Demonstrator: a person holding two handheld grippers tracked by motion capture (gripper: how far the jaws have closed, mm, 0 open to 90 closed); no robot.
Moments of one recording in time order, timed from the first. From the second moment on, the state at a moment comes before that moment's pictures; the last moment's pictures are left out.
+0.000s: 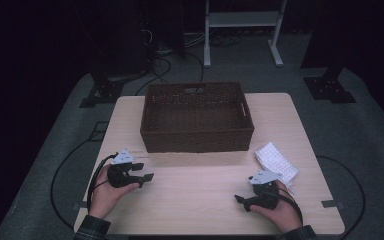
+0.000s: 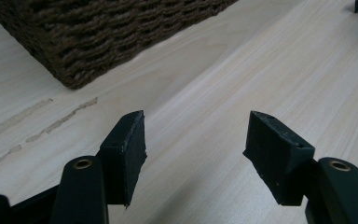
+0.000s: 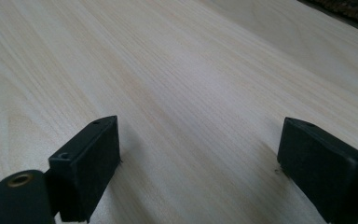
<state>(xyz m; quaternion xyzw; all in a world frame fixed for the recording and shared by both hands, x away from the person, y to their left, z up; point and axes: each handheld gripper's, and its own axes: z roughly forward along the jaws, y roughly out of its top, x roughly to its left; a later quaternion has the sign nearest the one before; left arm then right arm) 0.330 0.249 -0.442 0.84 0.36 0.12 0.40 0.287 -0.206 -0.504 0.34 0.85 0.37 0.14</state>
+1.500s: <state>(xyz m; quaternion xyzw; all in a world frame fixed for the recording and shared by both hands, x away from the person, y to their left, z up) 0.409 0.267 -0.358 0.82 0.40 0.15 0.39 0.287 -0.206 -0.503 0.34 0.85 0.37 0.14</state>
